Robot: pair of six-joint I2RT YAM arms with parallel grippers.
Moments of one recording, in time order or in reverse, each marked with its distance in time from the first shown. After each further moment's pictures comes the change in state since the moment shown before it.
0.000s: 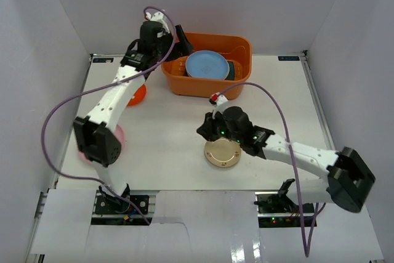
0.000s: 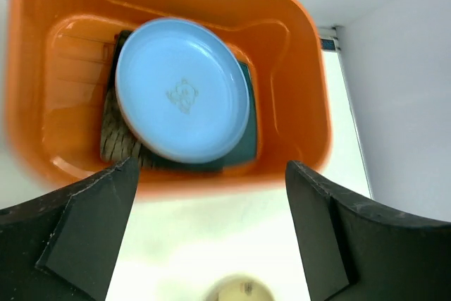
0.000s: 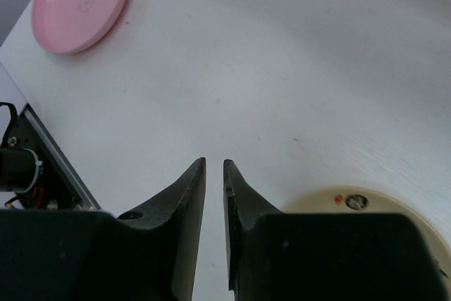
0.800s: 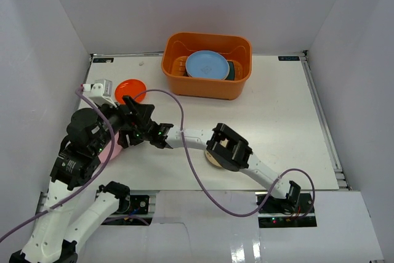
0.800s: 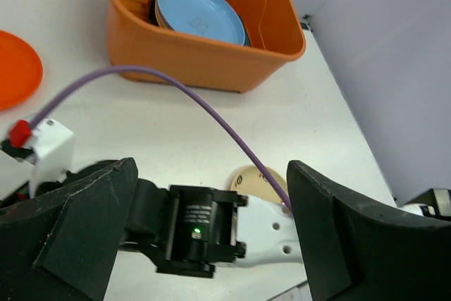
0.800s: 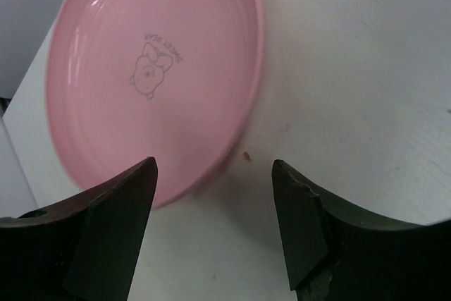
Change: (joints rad) left arm -0.003 -1.276 -0.906 -0.098 -0.045 0.098; right arm 0.312 1.267 1.231 -0.034 0.059 0.186
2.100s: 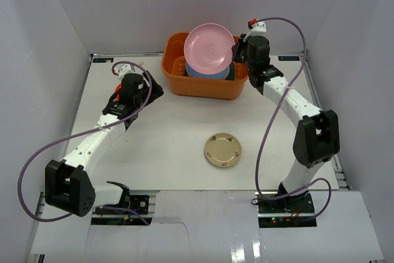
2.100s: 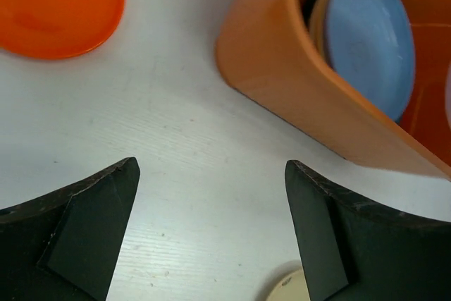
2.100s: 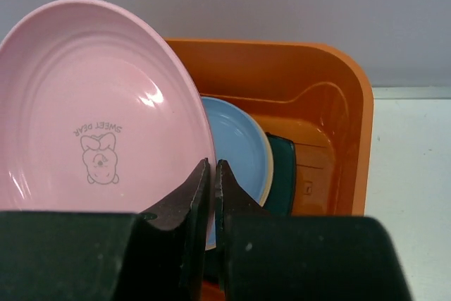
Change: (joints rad) left arm 0.044 0.591 -0.056 0.304 -0.270 -0.229; right arm -0.771 -0.806 -0.529 0.073 0.159 -0.315
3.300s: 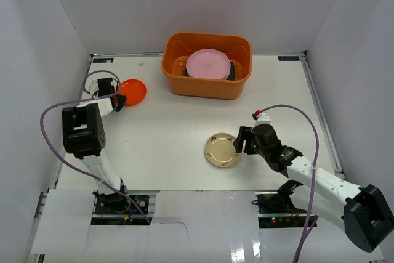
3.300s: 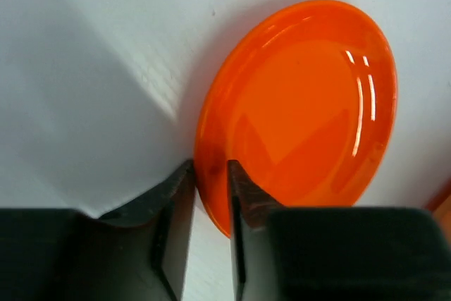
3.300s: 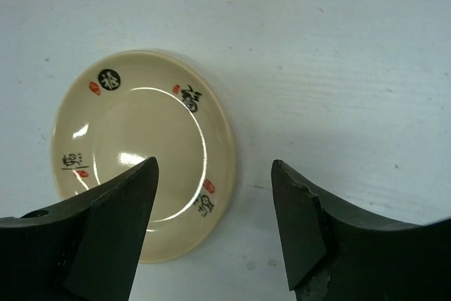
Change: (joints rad) left arm 0.504 0.623 0.049 0.228 0.119 -0.205; right arm 0.224 -0.723 -1.025 -0.224 -0.021 0.211
